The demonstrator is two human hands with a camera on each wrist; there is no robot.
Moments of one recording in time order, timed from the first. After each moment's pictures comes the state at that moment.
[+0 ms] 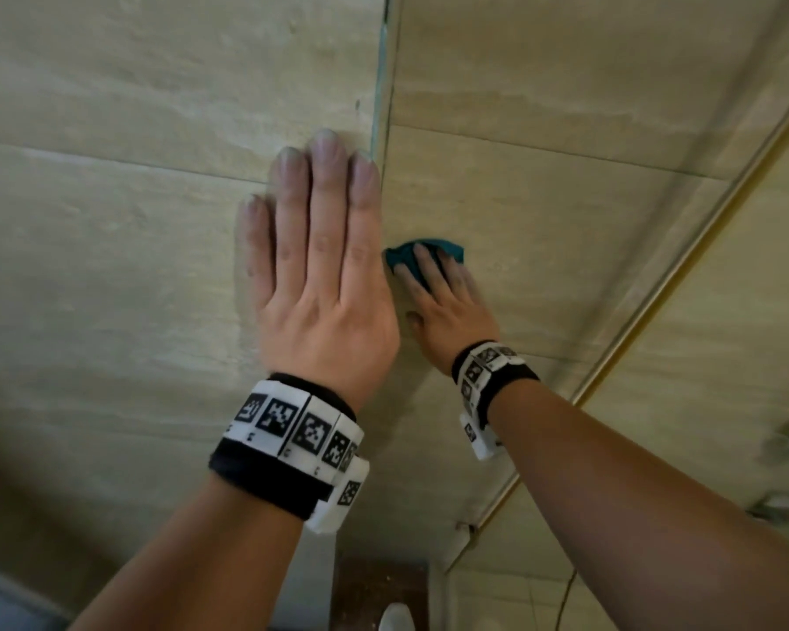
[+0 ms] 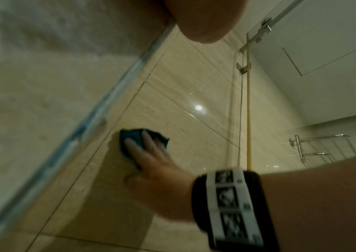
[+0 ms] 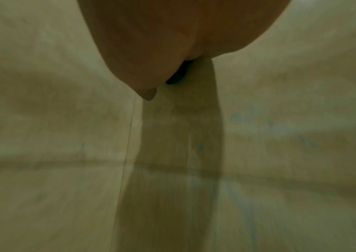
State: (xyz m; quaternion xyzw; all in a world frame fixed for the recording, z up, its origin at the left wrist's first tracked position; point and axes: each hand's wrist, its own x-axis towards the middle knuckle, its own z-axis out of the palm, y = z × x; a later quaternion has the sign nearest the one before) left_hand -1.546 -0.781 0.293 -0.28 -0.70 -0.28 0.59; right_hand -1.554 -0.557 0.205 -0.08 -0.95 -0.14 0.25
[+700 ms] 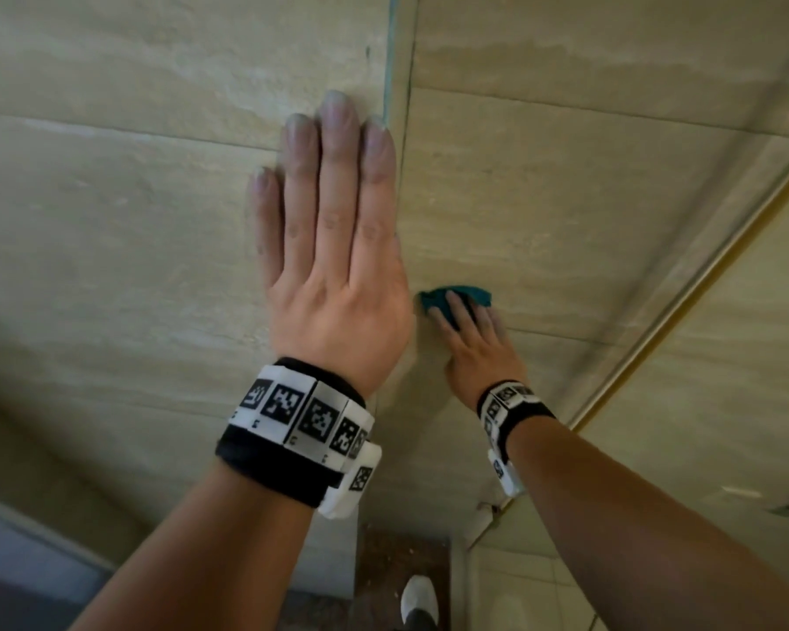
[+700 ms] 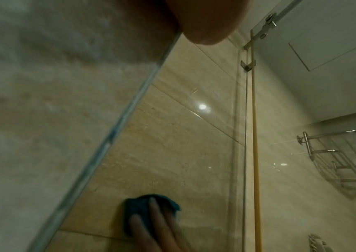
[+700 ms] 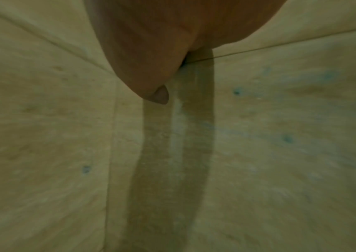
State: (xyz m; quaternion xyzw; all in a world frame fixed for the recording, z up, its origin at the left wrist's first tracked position) left_hand -1.547 -0.784 0.290 -0.30 -0.71 -0.28 0.58; right_hand -1.526 -0.545 0.111 -0.14 -0.97 -0.11 0.14
